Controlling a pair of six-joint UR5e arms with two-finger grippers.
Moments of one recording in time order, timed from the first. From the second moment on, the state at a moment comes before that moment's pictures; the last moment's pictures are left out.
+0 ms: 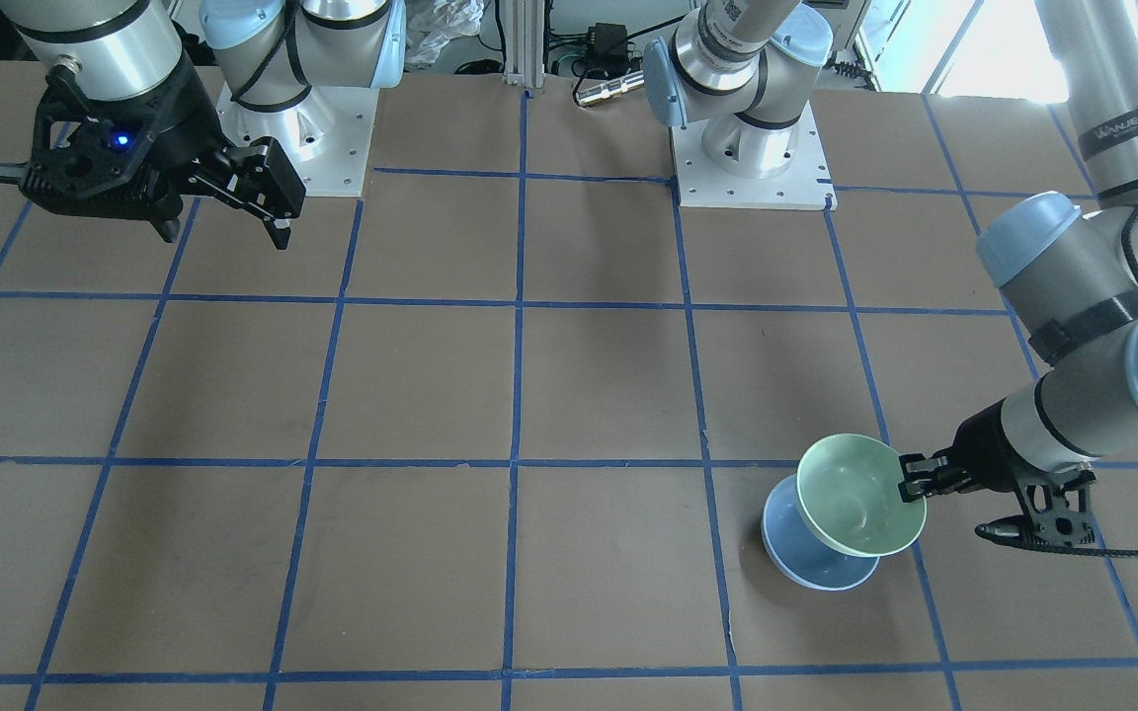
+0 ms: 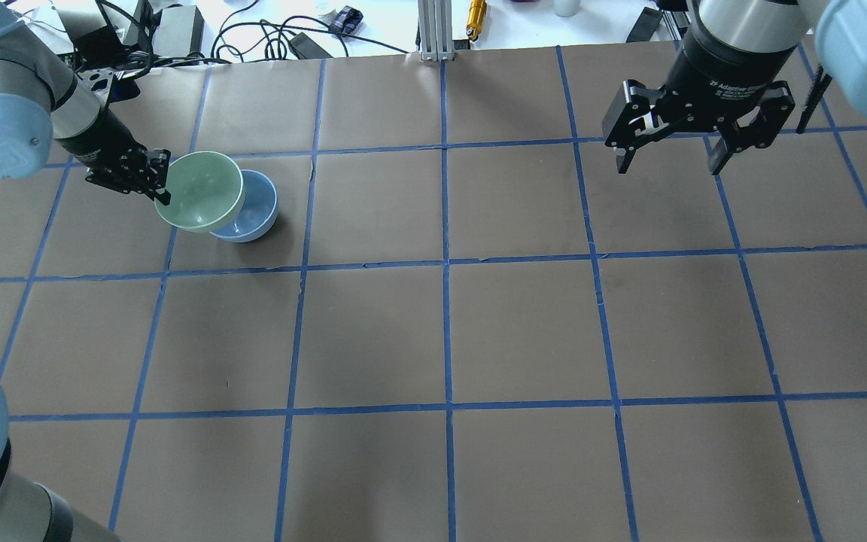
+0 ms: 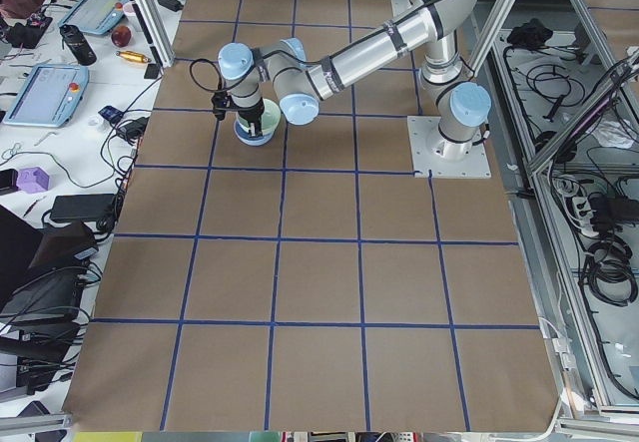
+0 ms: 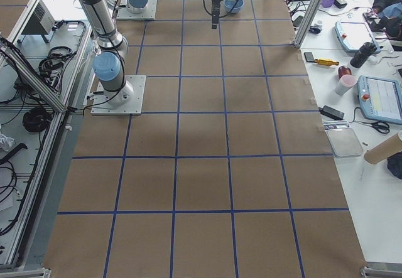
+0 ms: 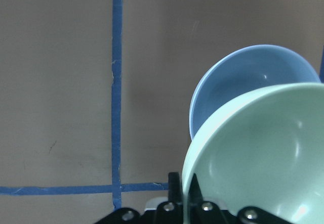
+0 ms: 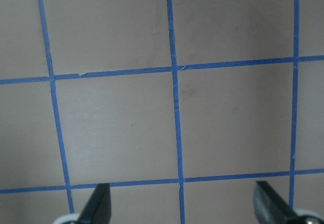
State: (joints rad) left arm -1.24 -2.01 -1.58 -1.20 1.48 0.29; right arm 1.57 -1.57 1.53 -1.51 -1.56 0.06
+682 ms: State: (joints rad) left arm -1.25 -2.05 -1.56 -1.18 1.47 0.29; right arm 1.57 -1.57 1.53 -1.51 -1.56 0.06
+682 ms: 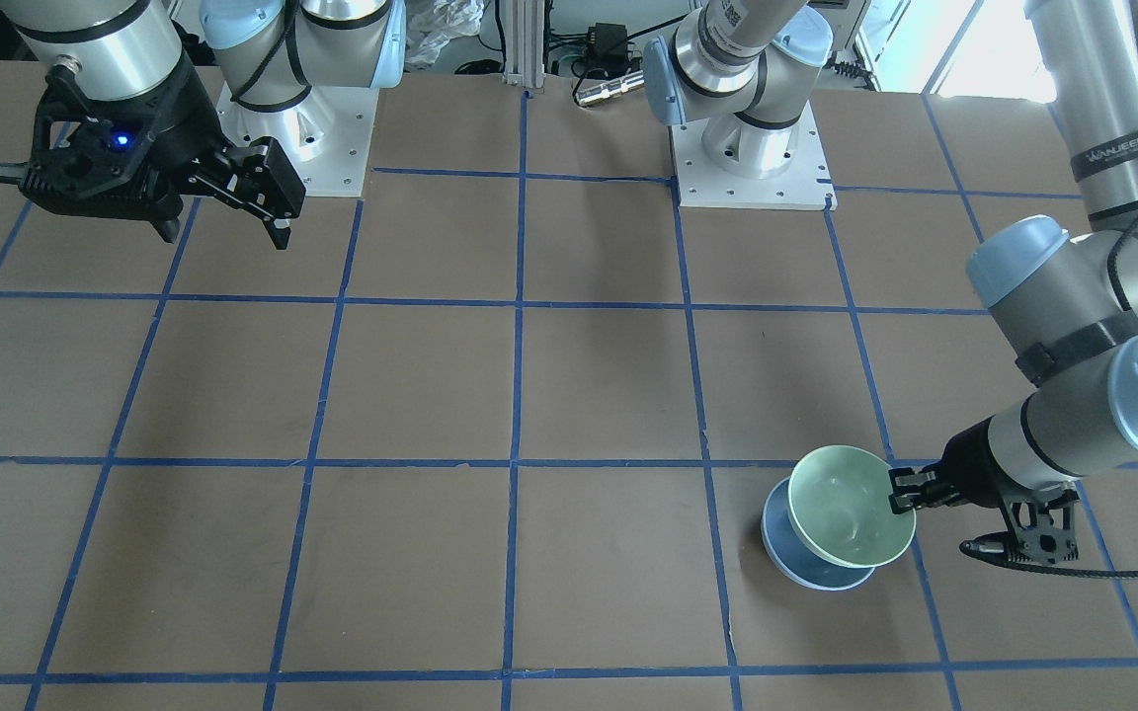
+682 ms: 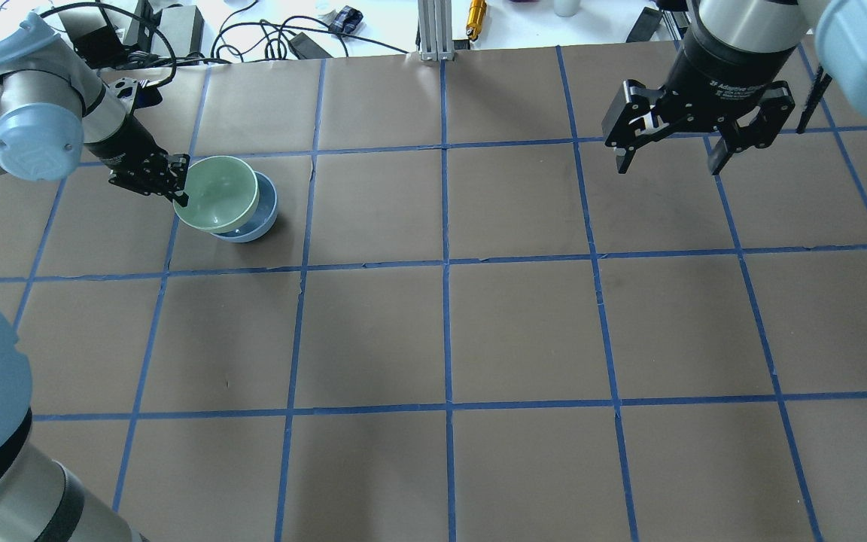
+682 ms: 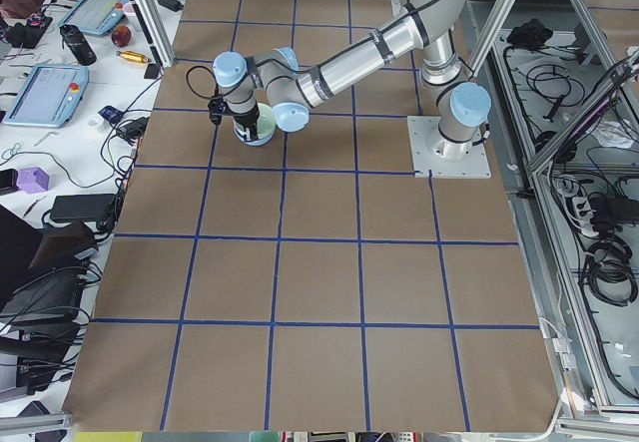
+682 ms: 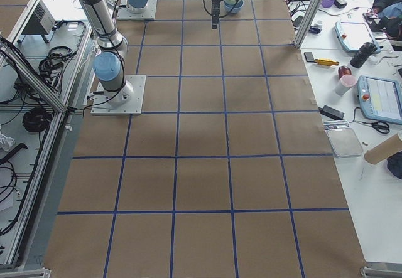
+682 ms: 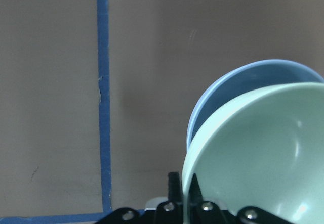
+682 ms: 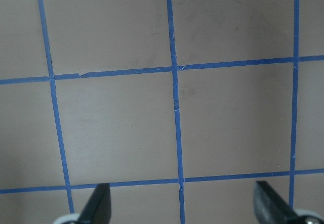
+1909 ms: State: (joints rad) left arm -1.26 -2.07 -1.55 -1.18 1.45 0.26; right arm 1.57 -1.57 1.53 -1.51 -1.56 0.06
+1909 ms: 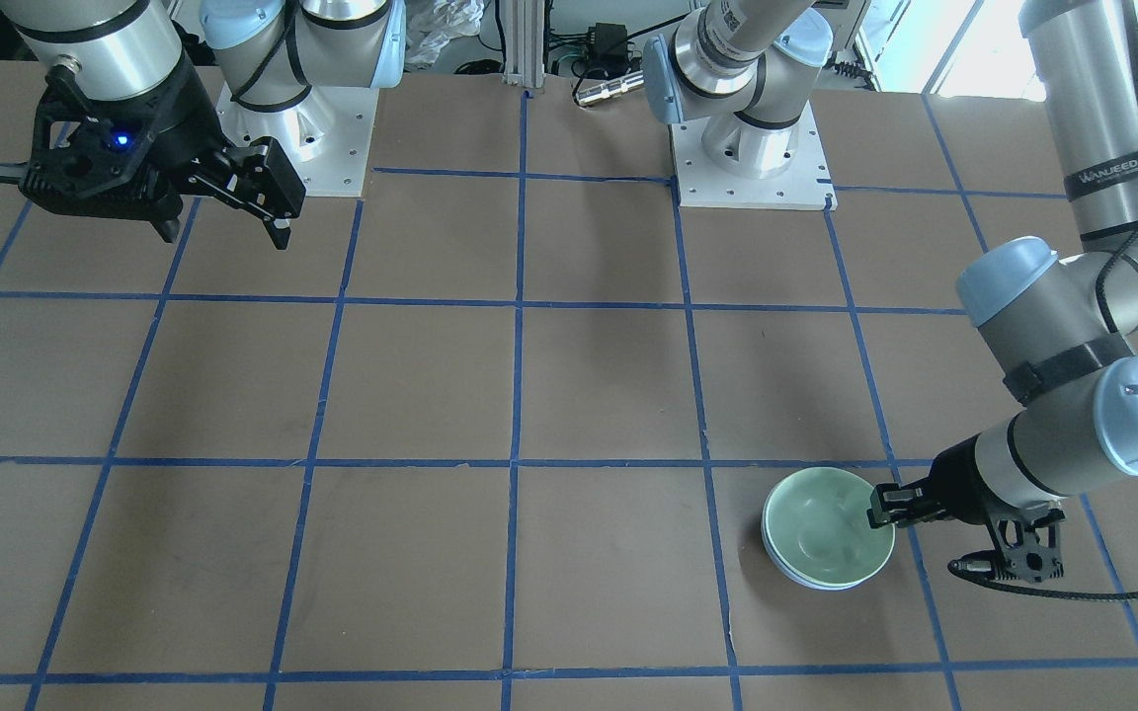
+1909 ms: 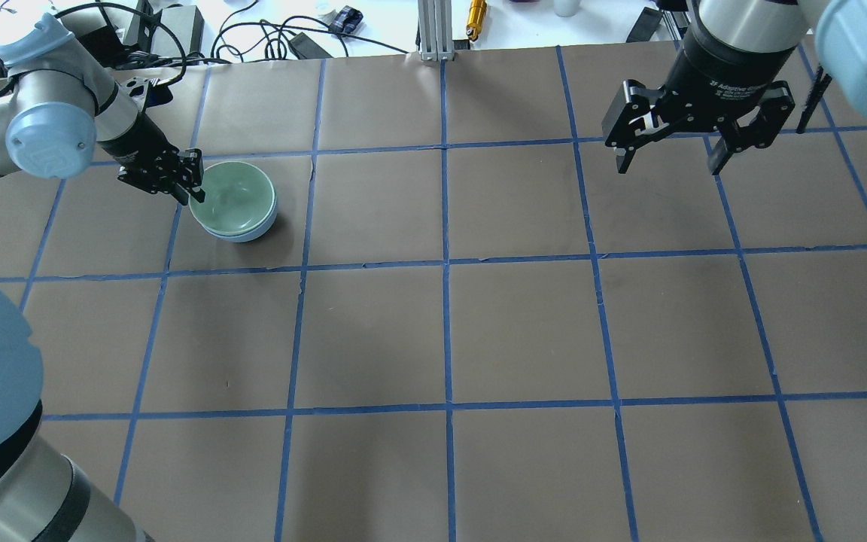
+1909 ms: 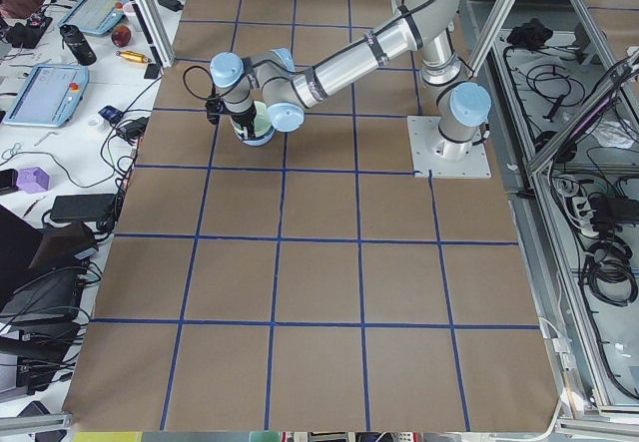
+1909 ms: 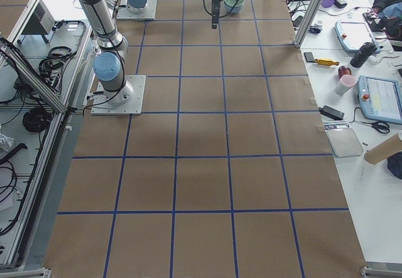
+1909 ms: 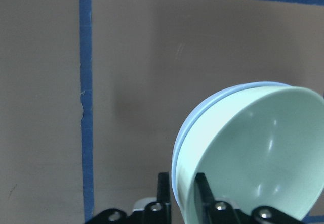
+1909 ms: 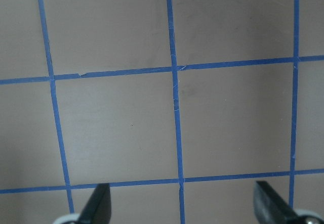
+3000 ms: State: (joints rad) left arm -1.54 -1.80 -1.38 -1.55 1.57 -0.01; right arm 1.57 -1.57 1.53 -1.51 -1.56 0.06
